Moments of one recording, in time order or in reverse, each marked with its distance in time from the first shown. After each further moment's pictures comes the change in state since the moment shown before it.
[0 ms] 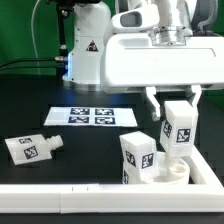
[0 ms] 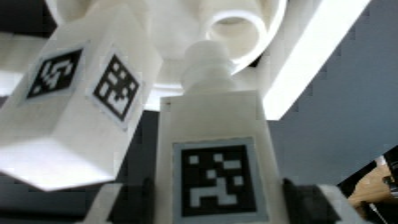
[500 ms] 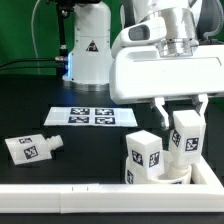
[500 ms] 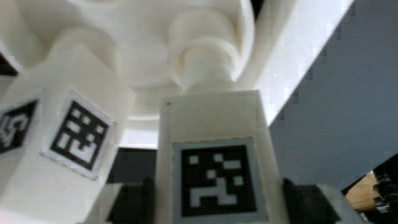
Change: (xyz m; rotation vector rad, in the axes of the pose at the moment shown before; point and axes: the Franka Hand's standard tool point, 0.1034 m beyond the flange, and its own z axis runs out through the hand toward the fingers) arm -0.016 -0.014 0.011 0.018 -0.028 -0.009
